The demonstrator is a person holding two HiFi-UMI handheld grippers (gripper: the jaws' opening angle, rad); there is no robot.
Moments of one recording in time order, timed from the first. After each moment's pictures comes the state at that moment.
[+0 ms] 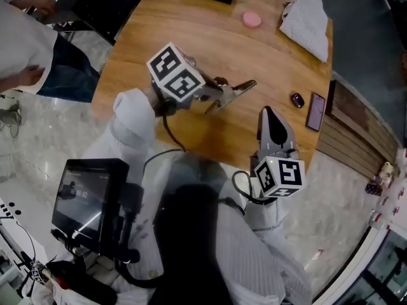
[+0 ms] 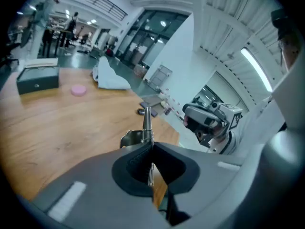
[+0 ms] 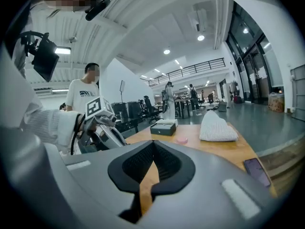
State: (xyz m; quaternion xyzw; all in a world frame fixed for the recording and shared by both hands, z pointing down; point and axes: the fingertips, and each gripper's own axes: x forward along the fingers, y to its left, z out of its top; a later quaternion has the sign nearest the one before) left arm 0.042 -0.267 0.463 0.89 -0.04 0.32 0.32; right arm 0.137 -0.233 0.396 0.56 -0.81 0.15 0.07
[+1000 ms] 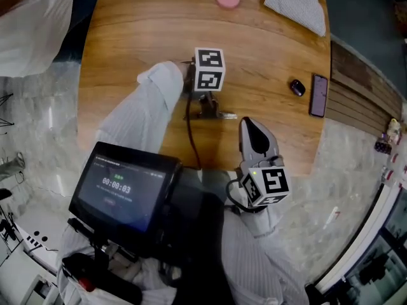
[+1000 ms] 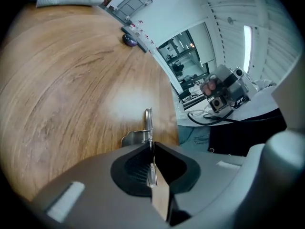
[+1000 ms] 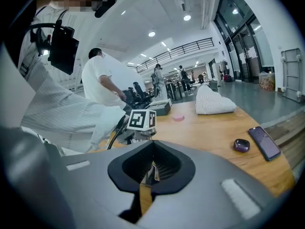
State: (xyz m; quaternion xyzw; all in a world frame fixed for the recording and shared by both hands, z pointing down) left arm 0.061 -0.263 0.629 0.70 0.32 0.57 0.29; right arm 0.117 -0.252 0.472 0.57 -0.77 0.26 0.11
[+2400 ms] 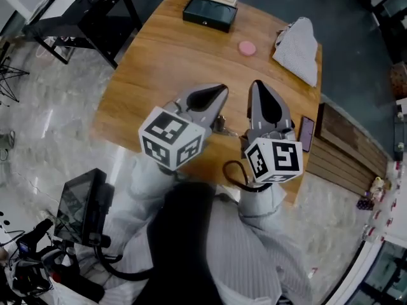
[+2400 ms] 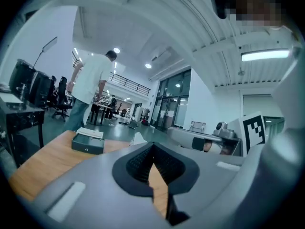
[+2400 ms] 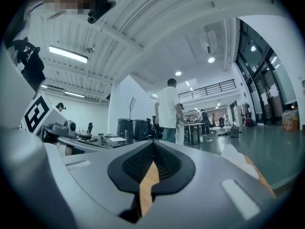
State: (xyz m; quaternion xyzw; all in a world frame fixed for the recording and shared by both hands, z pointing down) left arm 0.012 -0.302 0.310 0.91 -0.39 0.00 0.15; right arm 0.074 -0.311 0.283 0.53 -0.85 0.03 -0.01
